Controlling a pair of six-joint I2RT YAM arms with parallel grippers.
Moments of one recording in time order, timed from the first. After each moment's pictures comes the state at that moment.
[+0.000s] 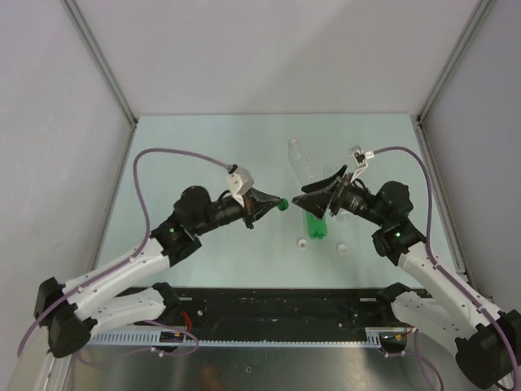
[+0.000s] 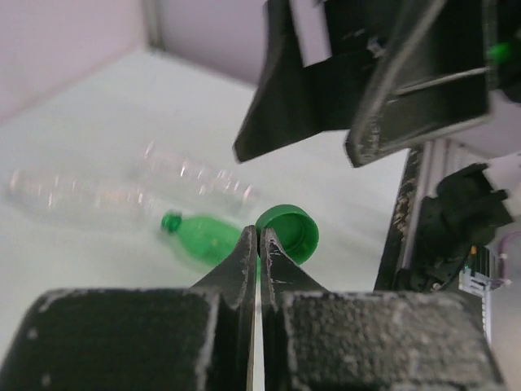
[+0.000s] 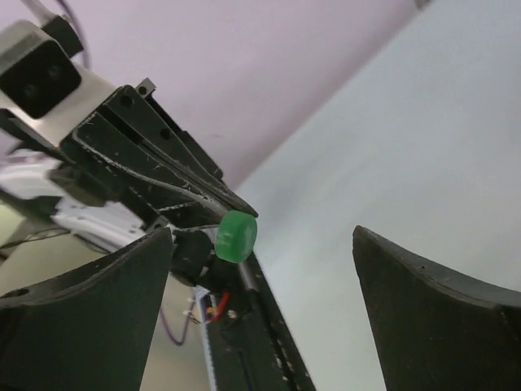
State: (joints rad) left arm -0.83 1.01 0.77 0.18 0.25 -0.15; right arm 0.48 0.90 0.65 0.35 -0.58 0.71
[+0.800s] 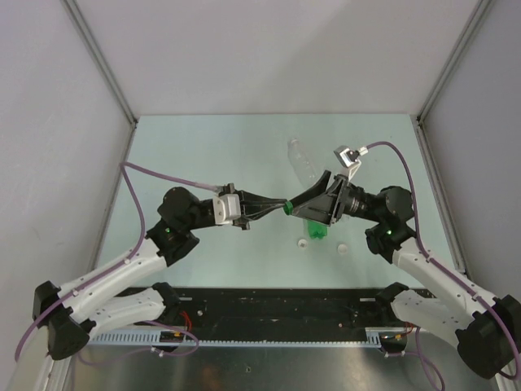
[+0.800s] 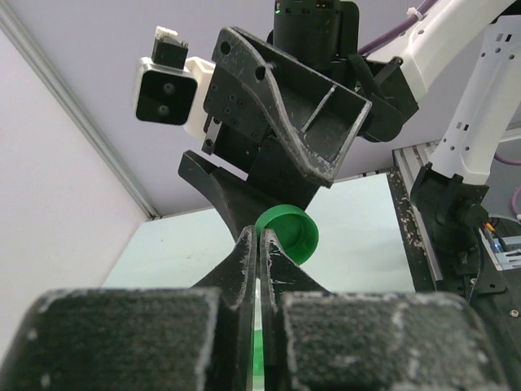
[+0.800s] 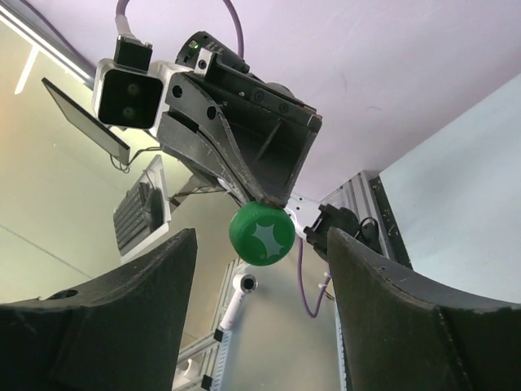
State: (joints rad) left arm -0.83 0.95 0.78 0.47 0.65 0.19; right arm 0.54 0.94 0.65 0.75 -0.85 1.18
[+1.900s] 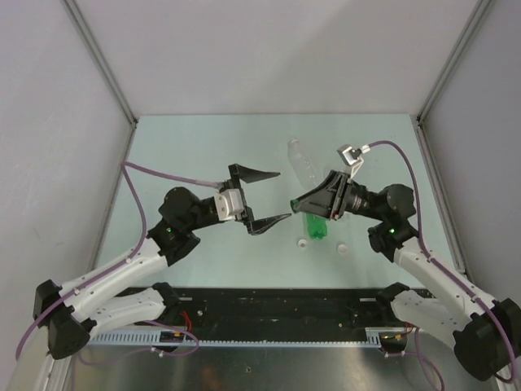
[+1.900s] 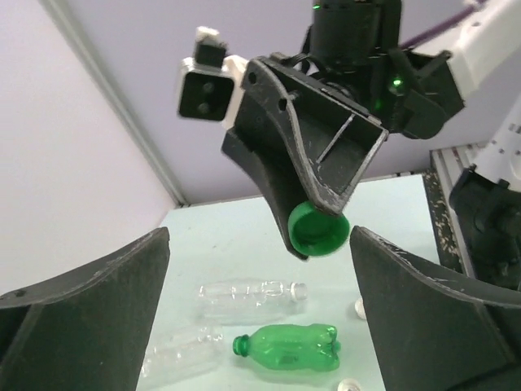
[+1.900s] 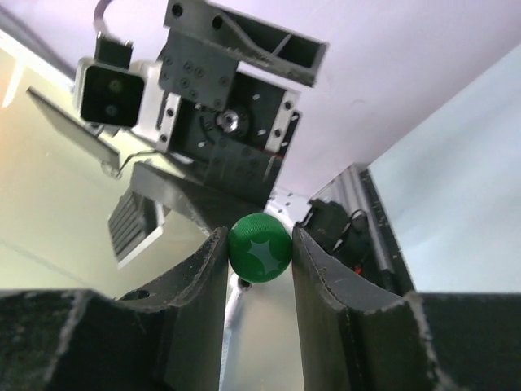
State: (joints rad) left arm -0.83 0.97 0.78 0.49 0.60 0.22; right arm 0.52 0.95 0.65 0.74 -0.88 1.19
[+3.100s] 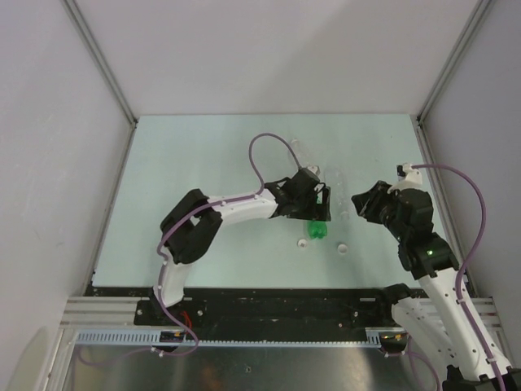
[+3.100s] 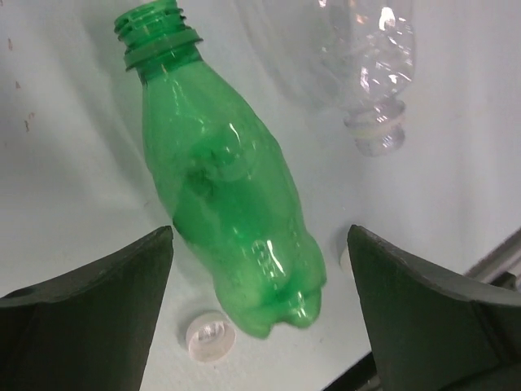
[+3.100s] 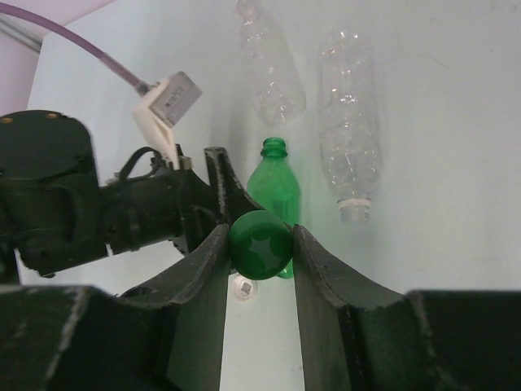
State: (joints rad) left arm -0.93 2.01 1.44 -0.26 0.05 -0.72; right arm 0.27 0.64 0.74 -0.46 0.00 0.51
